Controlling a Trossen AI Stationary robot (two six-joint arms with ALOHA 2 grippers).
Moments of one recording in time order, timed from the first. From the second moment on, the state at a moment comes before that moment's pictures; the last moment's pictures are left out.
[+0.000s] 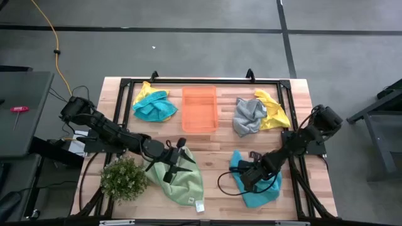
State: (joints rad) left arm -0.26 1.47 0.59 0.60 -0.07 0.04; right arm 0.62 1.66 0.87 -0.56 0.10 0.85
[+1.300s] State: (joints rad) left arm -0.07 1.69 0.62 0.42 -0.20 -0.39; right arm 0.47 1.57 0.89 -0.14 0.50 0.31
